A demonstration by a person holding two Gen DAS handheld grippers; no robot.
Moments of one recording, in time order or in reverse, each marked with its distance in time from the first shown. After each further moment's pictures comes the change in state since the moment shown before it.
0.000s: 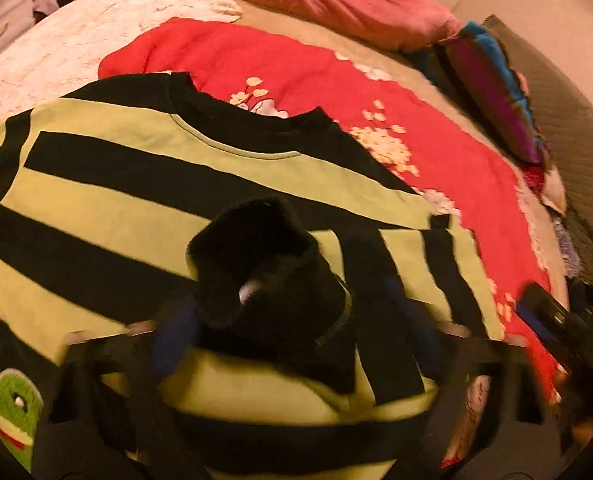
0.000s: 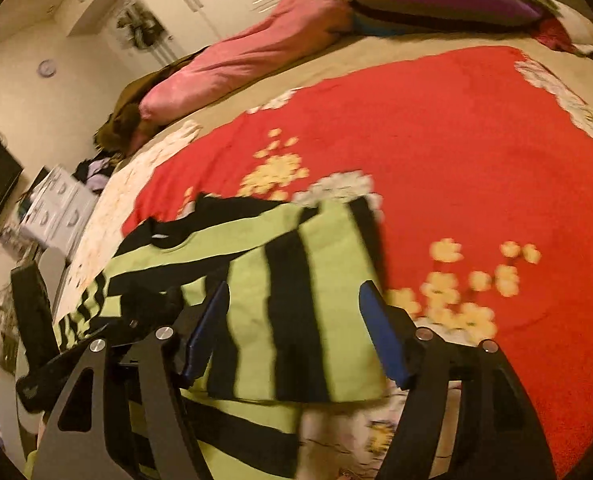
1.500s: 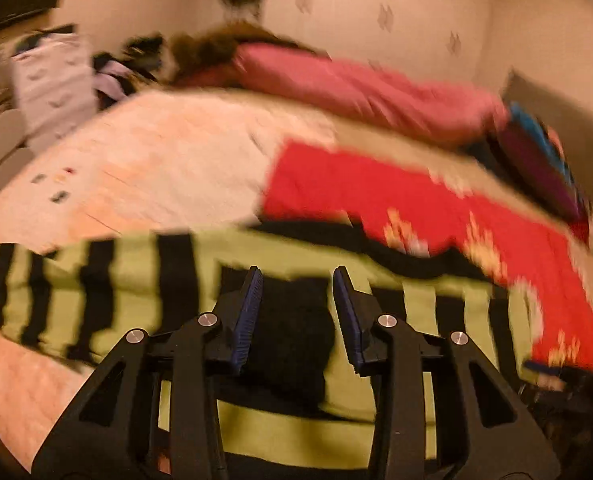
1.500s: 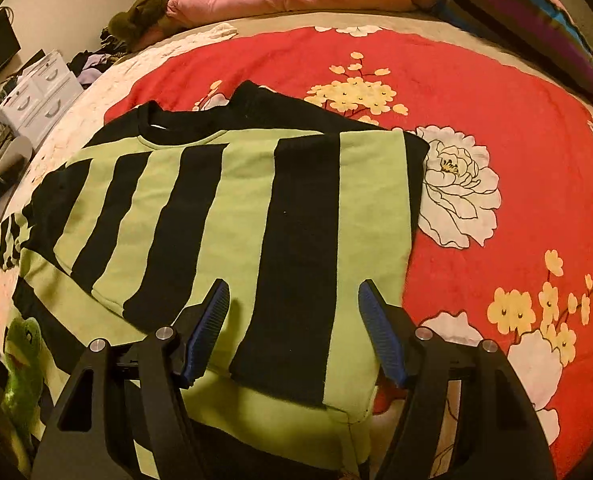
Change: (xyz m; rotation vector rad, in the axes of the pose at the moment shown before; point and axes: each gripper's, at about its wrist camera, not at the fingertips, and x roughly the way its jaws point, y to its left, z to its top) left arm -0.078 0.124 0.036 0.071 -0.314 0.189; right arm 0.102 0.091 -0.036 -0.307 0.179 -0.123
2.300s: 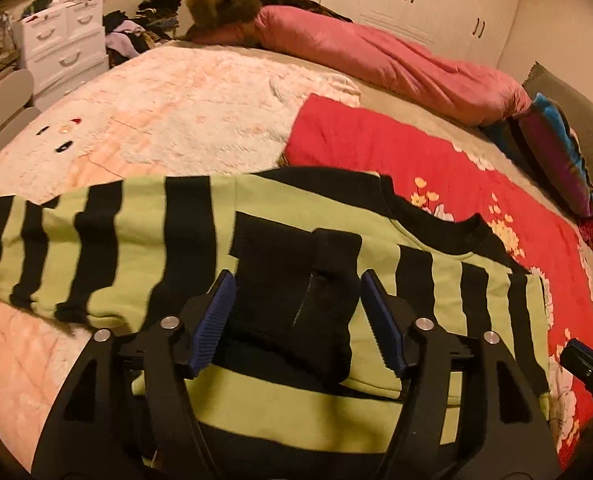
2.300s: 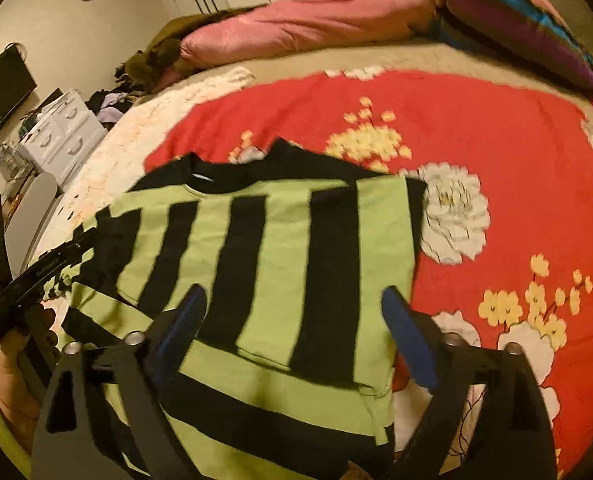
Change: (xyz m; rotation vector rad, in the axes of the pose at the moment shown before) left arm 0.007 0.024 -0.011 -0.107 0.088 0.032; right arm -0.058 0.016 0.007 0.041 -0.125 0.091
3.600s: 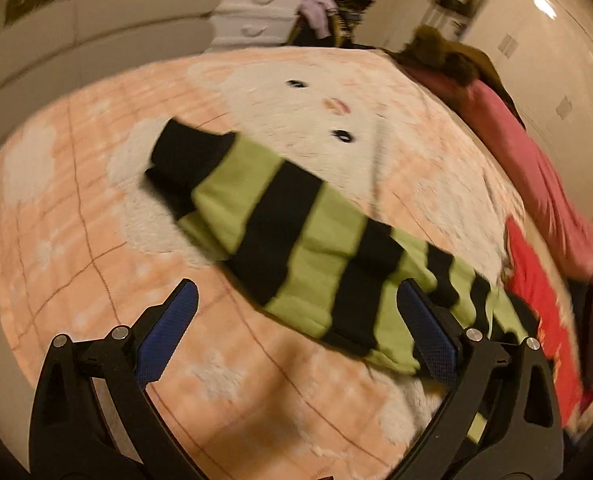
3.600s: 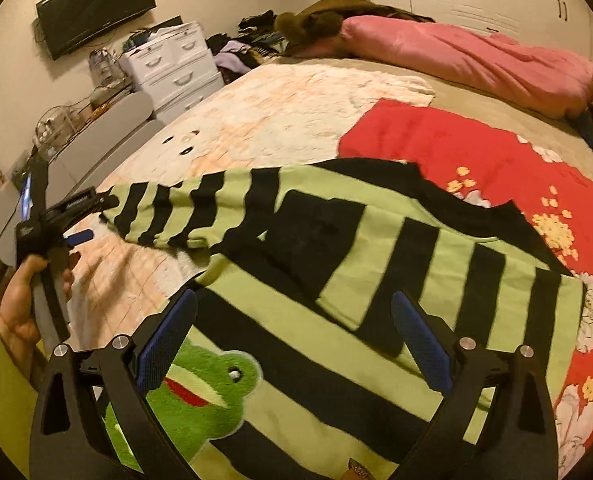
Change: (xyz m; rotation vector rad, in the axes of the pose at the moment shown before) left arm -0.070 0.288 -0.007 -0.581 -0.024 0.215; right arm 0.019 0.199 -0.003 -0.360 0.059 0.226
